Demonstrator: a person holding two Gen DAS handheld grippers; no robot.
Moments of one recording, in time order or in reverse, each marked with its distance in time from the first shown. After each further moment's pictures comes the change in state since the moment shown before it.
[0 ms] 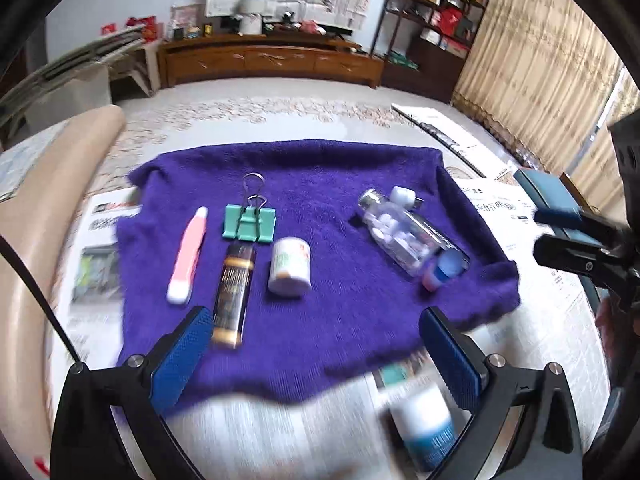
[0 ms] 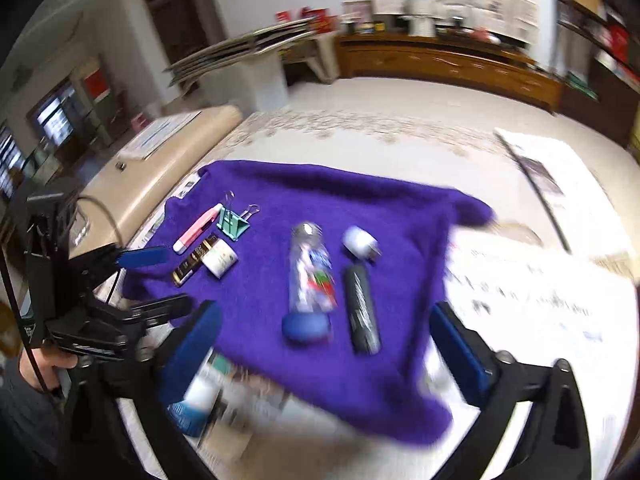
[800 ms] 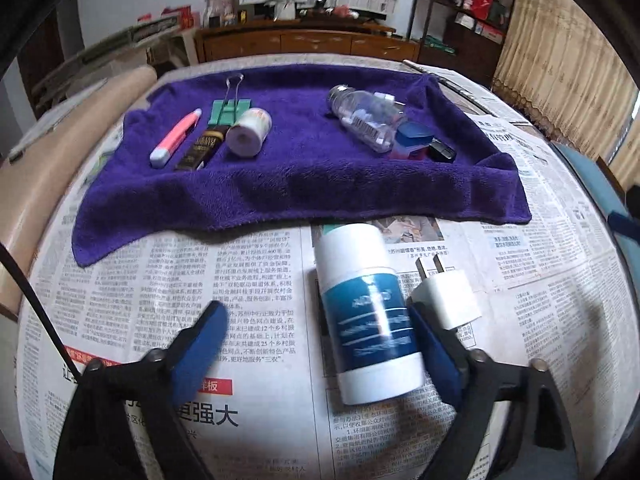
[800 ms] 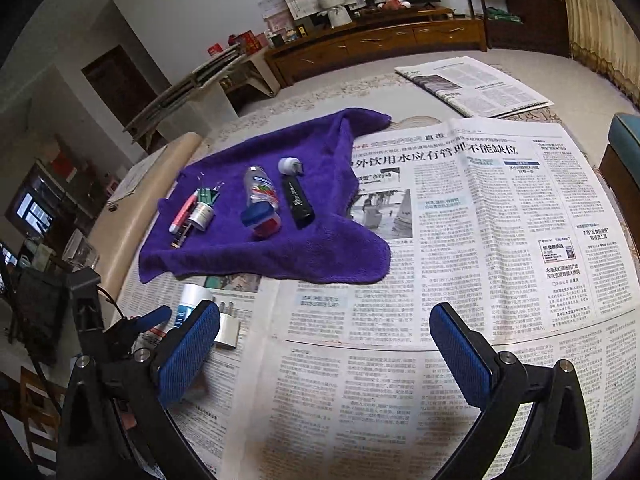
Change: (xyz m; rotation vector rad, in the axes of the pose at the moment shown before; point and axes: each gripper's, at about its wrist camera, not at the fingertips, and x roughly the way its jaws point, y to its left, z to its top) left arm 0.011 -0.068 -0.091 -0.030 0.039 0.177; right arm -0.059 -0.045 -0.099 0.240 -0.061 0.027
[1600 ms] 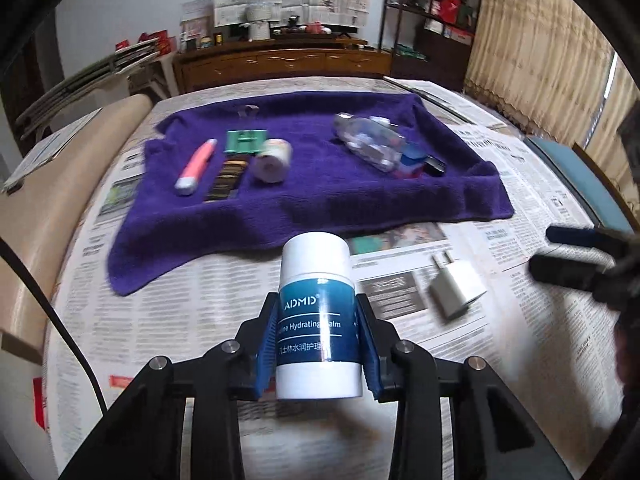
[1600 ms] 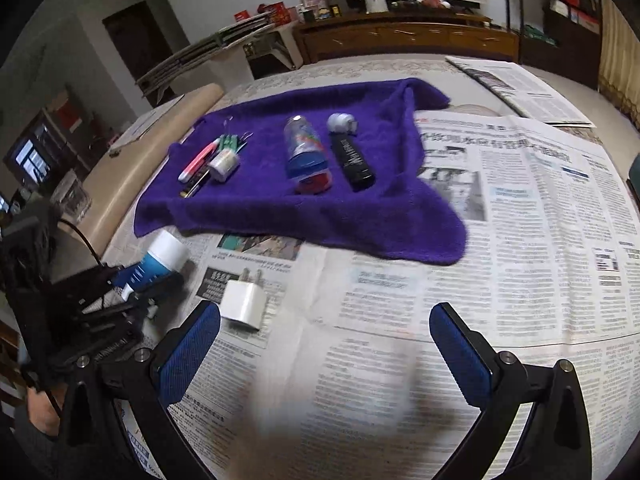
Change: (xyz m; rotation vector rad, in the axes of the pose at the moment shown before) left arm -0.029 0.046 0.001 0.072 -0.058 -0.070; right arm 0.059 0.068 -0.030 -0.165 0.078 -0.051
